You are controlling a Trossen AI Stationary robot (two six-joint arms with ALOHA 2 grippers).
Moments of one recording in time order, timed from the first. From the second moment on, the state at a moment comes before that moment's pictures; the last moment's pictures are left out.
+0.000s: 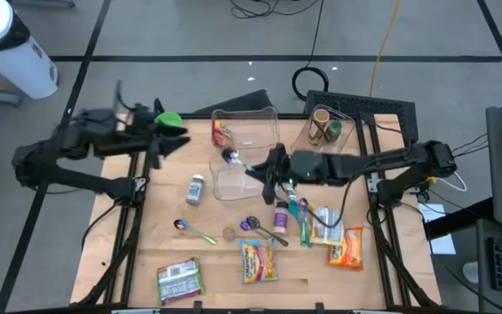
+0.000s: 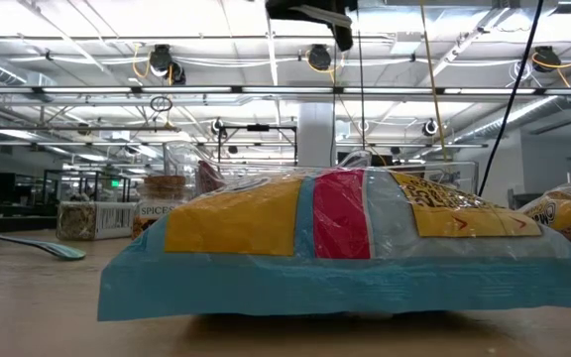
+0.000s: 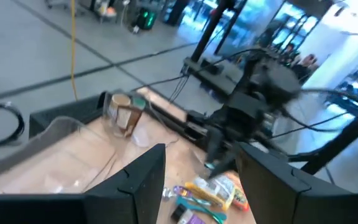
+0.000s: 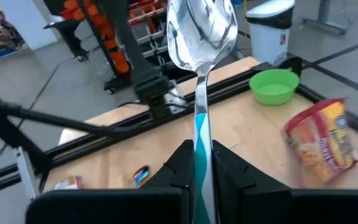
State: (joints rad) left arm 0.06 0.83 1.25 -0.57 -0.18 -0.48; right arm 0.04 1.48 1.18 0.05 0.20 0.36
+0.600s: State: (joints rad) left arm 0.06 0.76 1.25 -0.64 -0.02 -0.28; right arm -0.25 1.62 1.45 -0.07 -0.11 0.27
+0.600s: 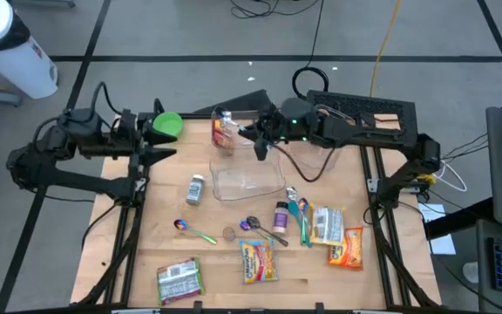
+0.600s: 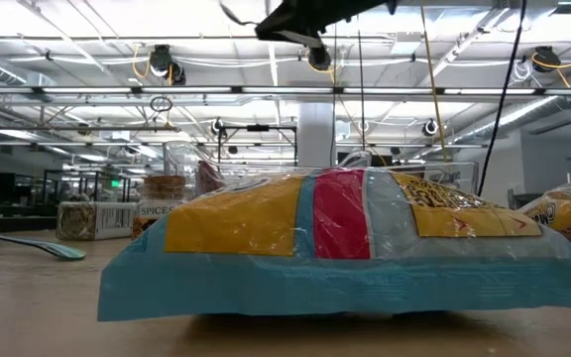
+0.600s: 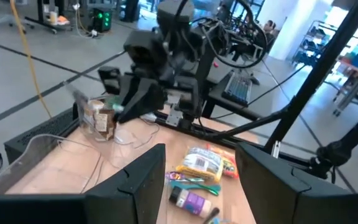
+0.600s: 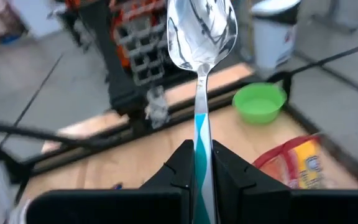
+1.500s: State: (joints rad) left arm 0.06 0.73 1.25 -0.66 -0.01 -0.25; right arm -0.23 2.05 1.96 -0.80 -0.25 -0.01
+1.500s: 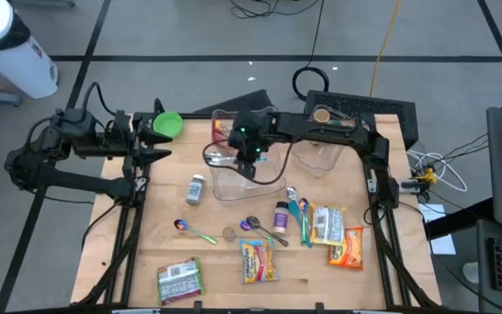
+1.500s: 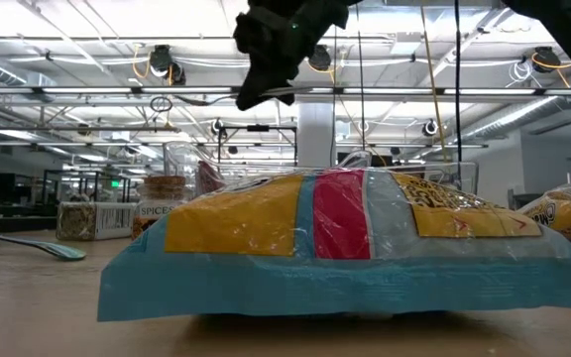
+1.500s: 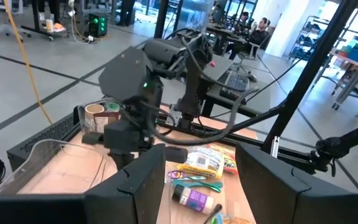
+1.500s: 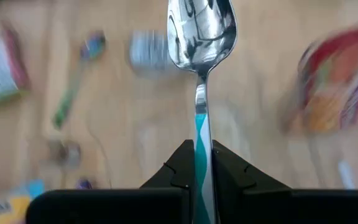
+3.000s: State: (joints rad) left arm 0.06 0.73 1.25 -0.70 -0.01 -0.30; right arm -0.16 2.08 1.55 -0.42 -0.07 0.12
